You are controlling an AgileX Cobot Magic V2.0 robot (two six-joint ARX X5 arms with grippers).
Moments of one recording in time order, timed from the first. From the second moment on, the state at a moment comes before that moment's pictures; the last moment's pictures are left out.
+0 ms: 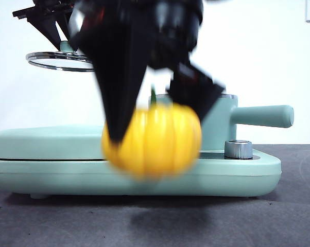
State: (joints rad) left arm -0.20 1.96 2.29 -1.25 0.10 0.06; right arm 0.94 1.79 1.48 -1.19 -0.23 0.14
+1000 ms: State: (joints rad) left arm -0.19 1.96 2.29 -1.25 0.10 0.06; right arm 0.47 2.10 2.23 -1.34 -0.18 0.11
